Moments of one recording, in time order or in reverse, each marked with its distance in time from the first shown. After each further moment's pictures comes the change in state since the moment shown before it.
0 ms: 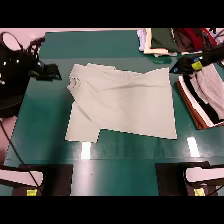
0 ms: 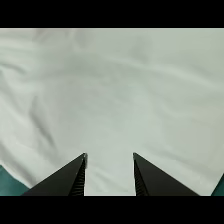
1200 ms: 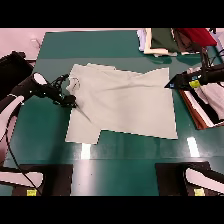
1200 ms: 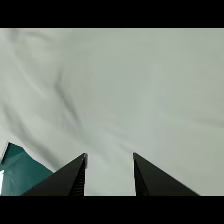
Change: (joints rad) left arm -0.072 0.013 -0.438 -0.214 0.236 0.240; right arm 0.012 0.260 -0.353 0.047 -0.085 -0.032
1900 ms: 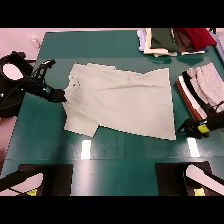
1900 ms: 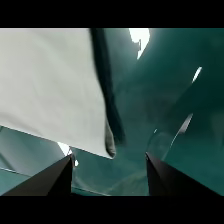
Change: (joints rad) left arm -0.002 0.315 0.000 0.059 -0.126 -0.054; right arm -0.373 0.097 -0.611 -0.245 0.055 0.016
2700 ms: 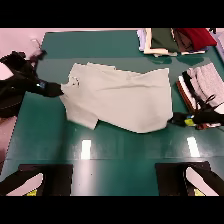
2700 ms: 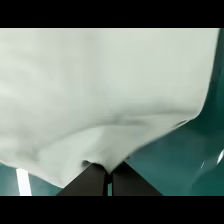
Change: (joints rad) left arm 0.000 0.123 0.030 -0.003 0.059 -0.042; right arm 0.277 0.208 -0.012 0.159 -0.267 0.010
